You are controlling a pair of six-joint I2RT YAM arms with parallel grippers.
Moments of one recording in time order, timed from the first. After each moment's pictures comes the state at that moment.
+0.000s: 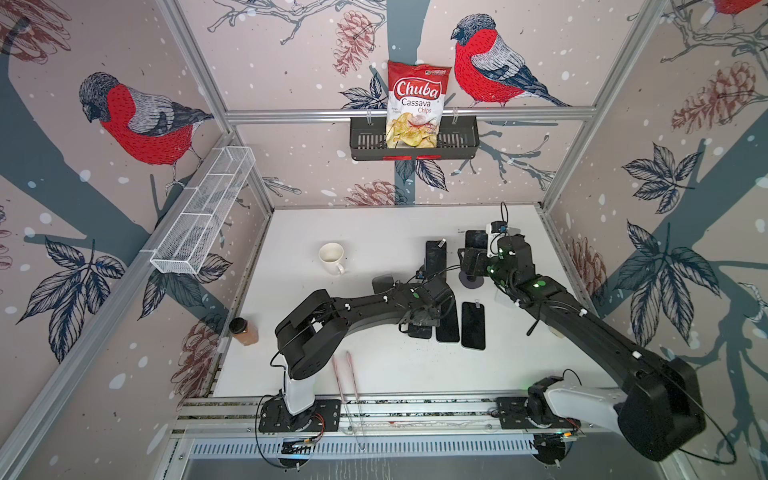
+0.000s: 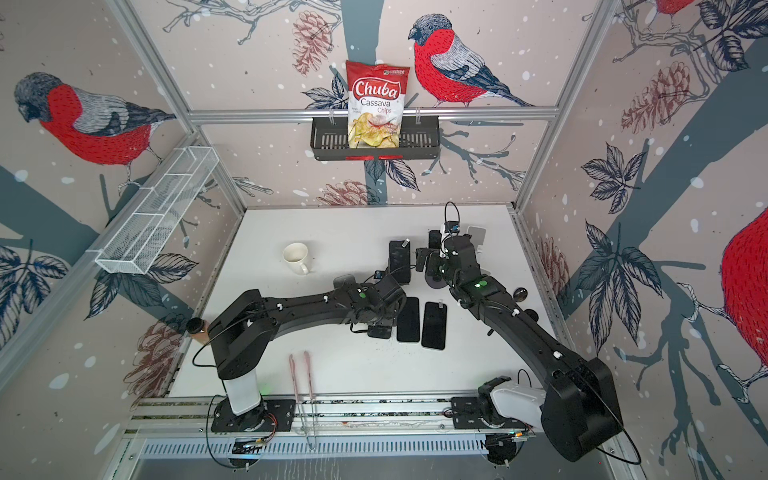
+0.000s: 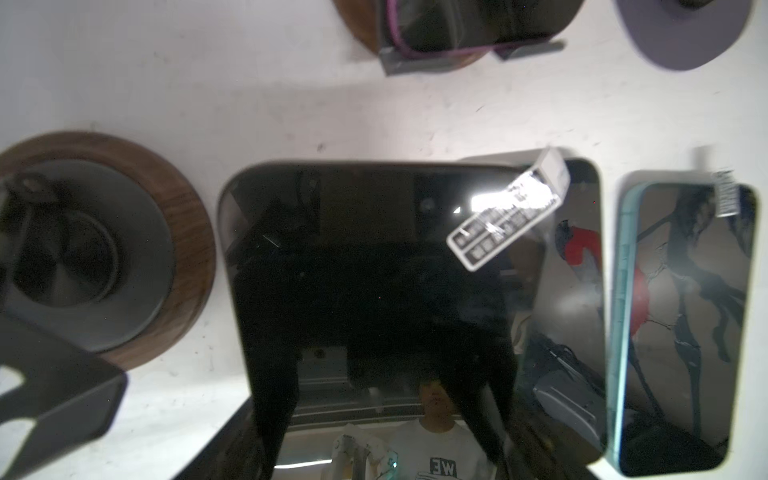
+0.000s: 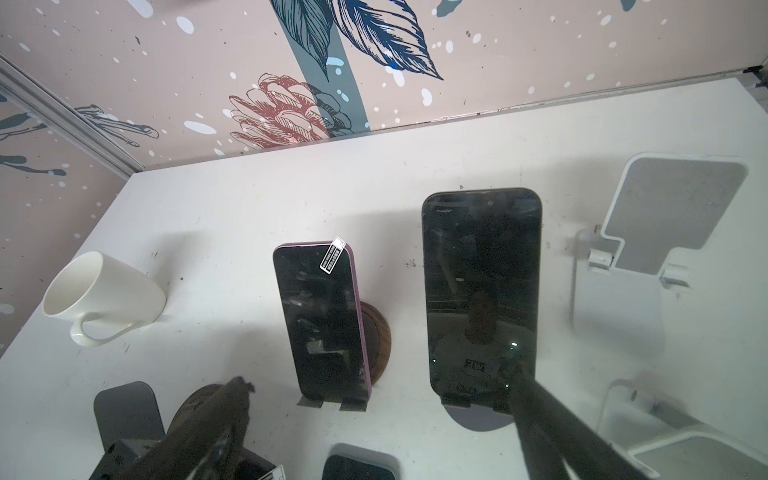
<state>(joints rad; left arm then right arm) -1.01 1.86 1.24 -0.59 -0.20 -0.83 0.46 1.20 0.86 -0.17 0.07 0.34</state>
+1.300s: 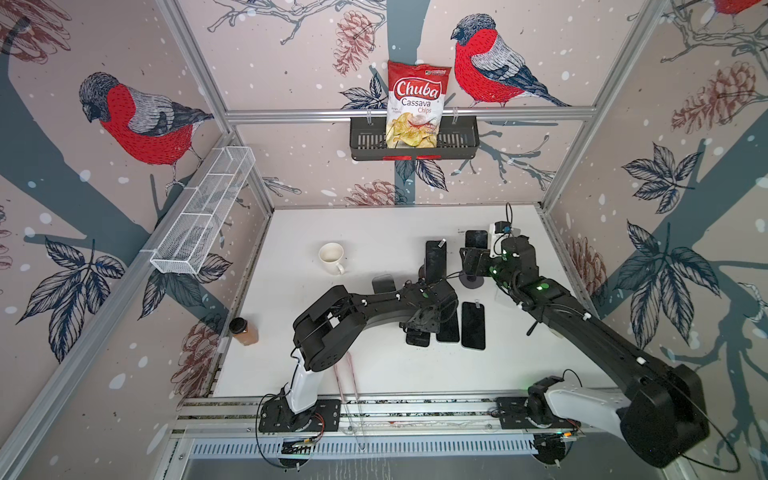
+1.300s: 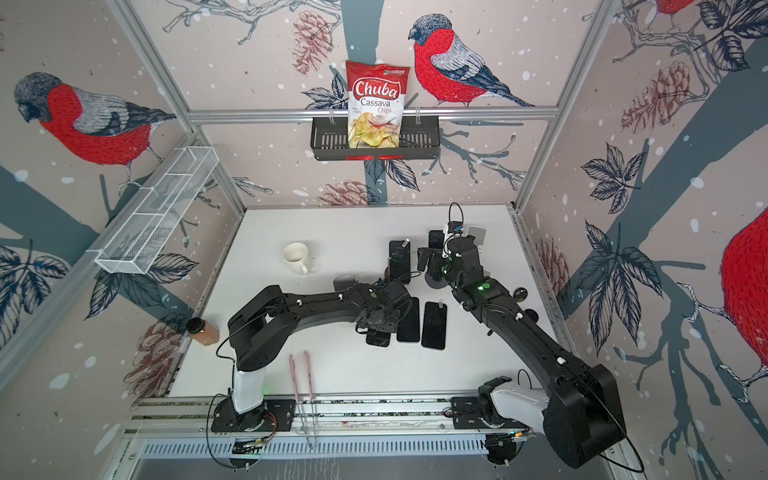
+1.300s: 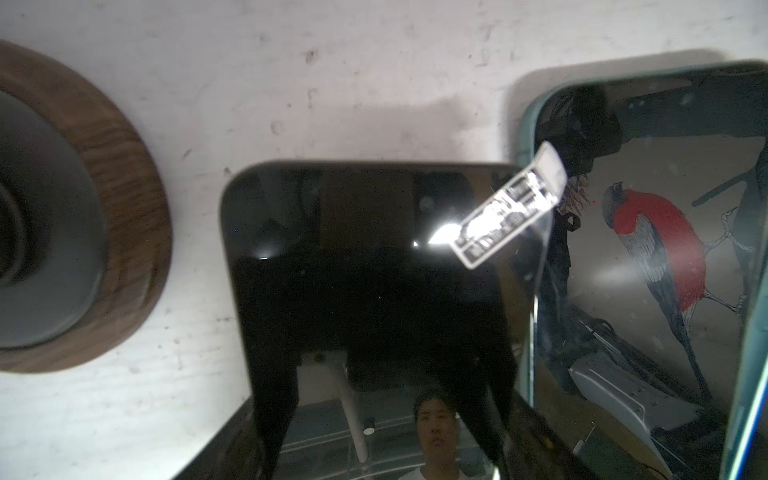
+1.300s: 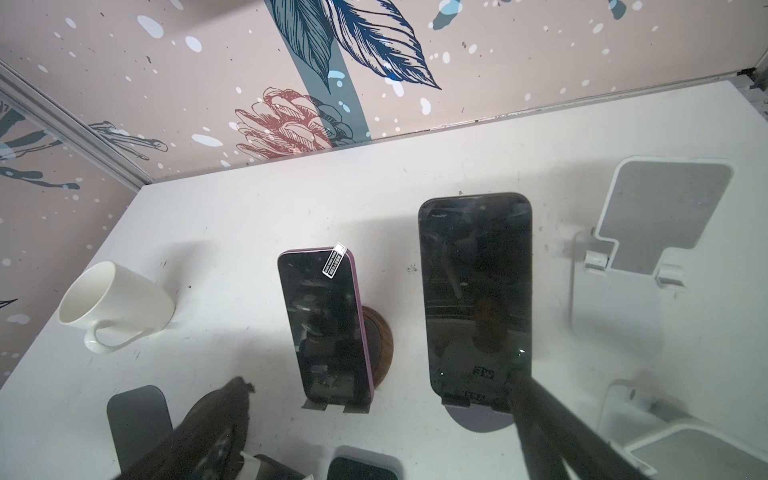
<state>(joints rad) -1.01 1.97 1.32 -0.69 -0.16 -0.84 0.44 1.17 0.84 -0.15 0.07 0.34</state>
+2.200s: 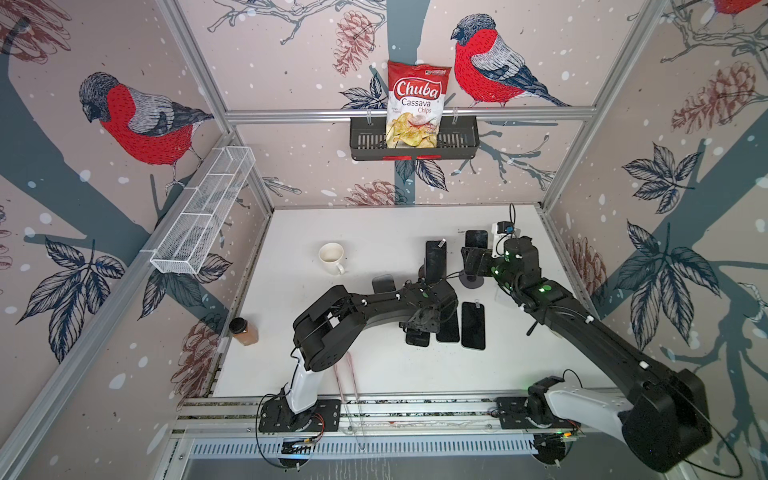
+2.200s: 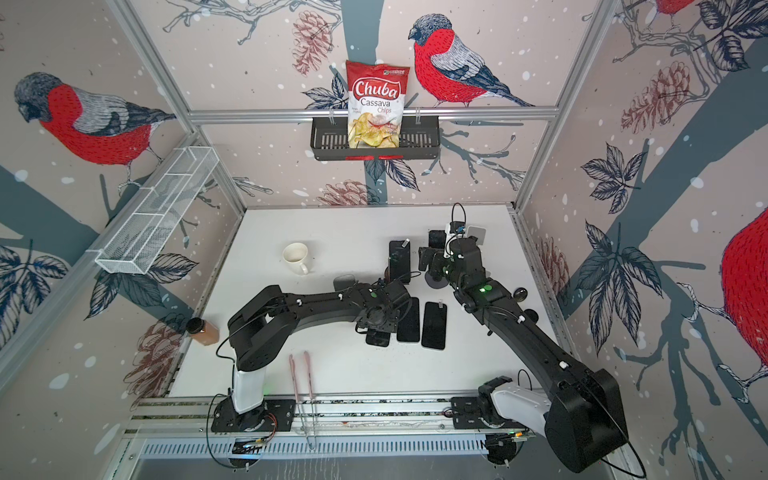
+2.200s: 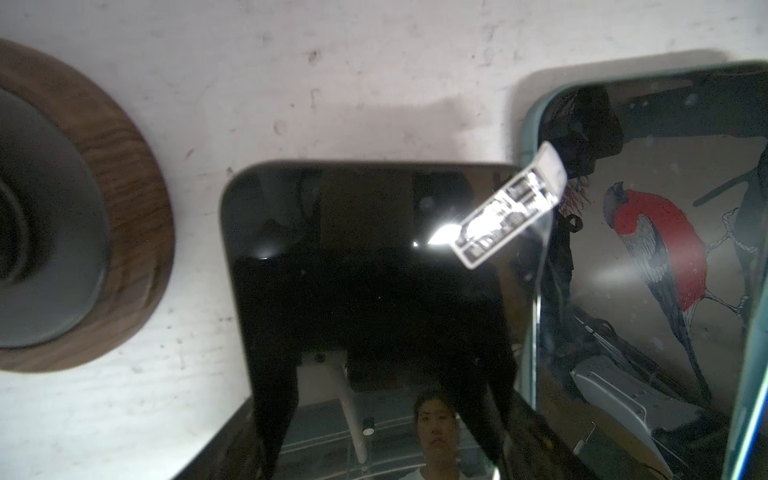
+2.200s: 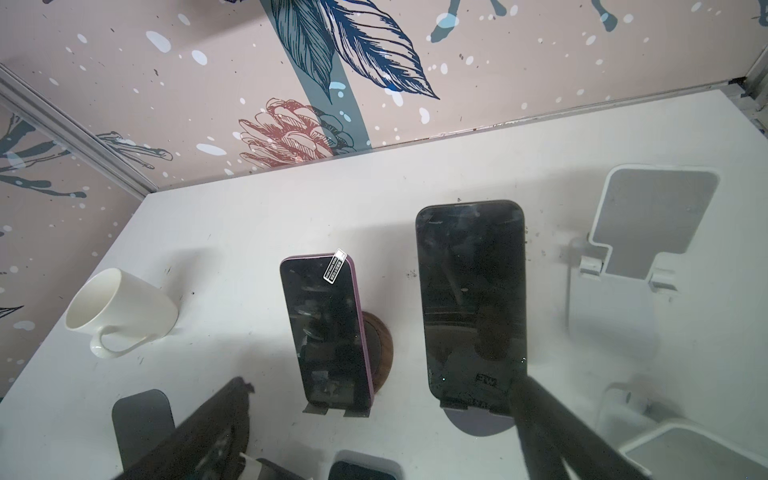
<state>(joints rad) -1.01 1.97 1.32 -0.70 -0.16 -0.84 0.44 1.15 0.83 -0.14 0.07 0.34</state>
